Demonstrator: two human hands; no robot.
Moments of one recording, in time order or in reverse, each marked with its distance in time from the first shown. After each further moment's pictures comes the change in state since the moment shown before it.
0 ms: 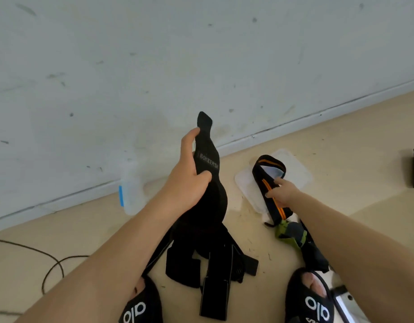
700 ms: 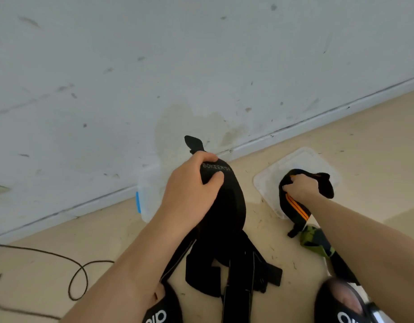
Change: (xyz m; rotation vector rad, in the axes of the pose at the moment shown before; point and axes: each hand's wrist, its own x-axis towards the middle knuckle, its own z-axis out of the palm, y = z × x) left_hand 0.010 -0.009 -0.017 0.291 0.171 0.047; right_hand 0.054 -0.014 0.016 -0.429 0.220 -0.074
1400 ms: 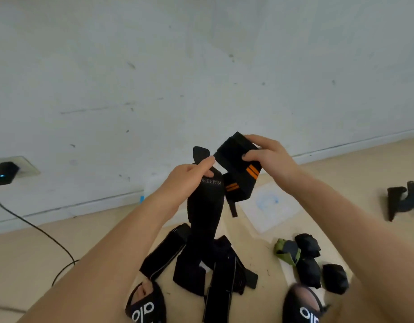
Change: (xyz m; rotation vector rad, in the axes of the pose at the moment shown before) left_hand -0.083 0.007 -0.074 -0.425 -0.166 -0.189; right_hand -0.296 -0.122 -0.163 0.785 -0.026 -0.658
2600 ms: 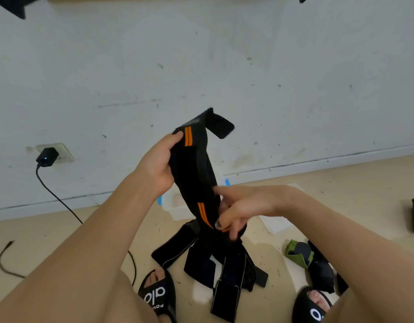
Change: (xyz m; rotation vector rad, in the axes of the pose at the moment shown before) left_hand -0.040 -0.015 -0.049 -0.778 0.123 0.099; right_hand -0.068 0.002 0.069 -0.456 -0.858 0.160
